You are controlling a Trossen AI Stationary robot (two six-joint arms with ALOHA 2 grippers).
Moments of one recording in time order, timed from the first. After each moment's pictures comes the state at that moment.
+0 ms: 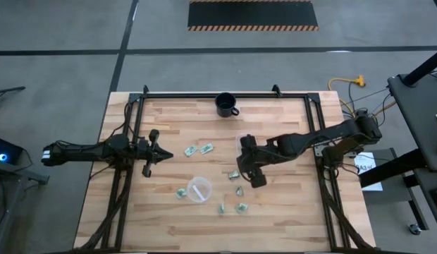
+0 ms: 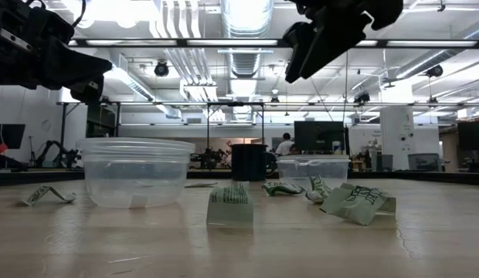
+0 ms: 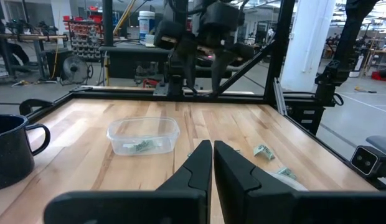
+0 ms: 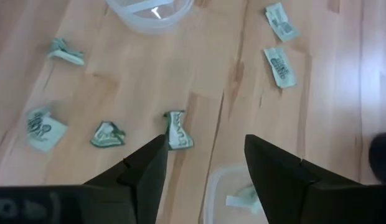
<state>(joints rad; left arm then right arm) 0.03 0.16 0.01 0.10 0.12 -0.07 0.18 1.56 1.23 -0.67 0.12 -0.10</state>
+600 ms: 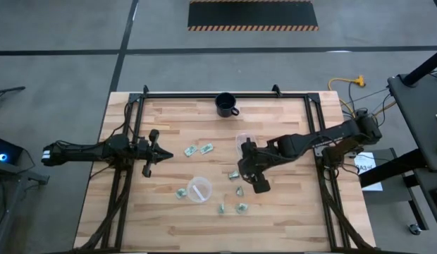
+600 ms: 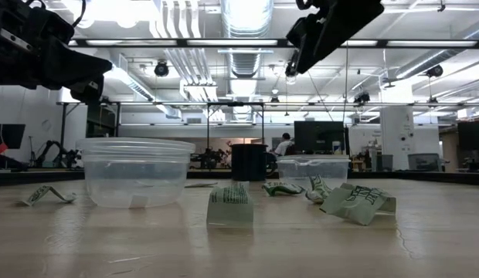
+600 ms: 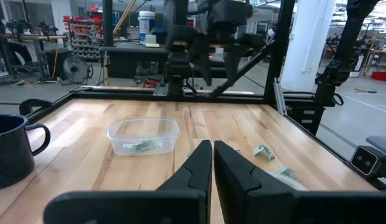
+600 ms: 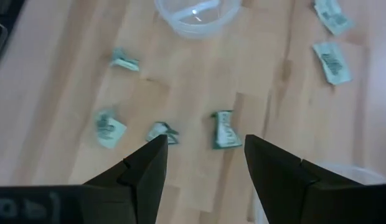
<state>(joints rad) 0.03 0.16 0.01 0.10 0.12 -0.07 0.21 1.57 1.27 -0.72 -0.03 0.00</state>
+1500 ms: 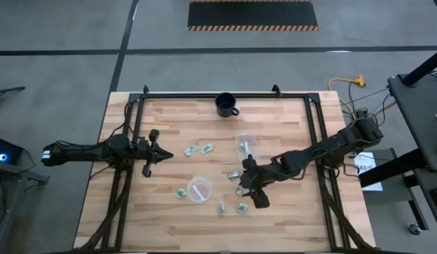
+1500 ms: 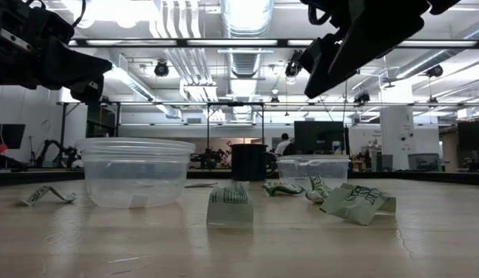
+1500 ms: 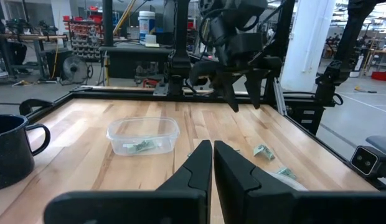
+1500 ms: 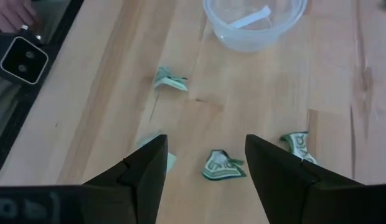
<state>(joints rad) 0.03 0.16 0.01 0.10 0.12 -0.07 0.33 1.57 0.99 -0.27 -0.02 0.18</state>
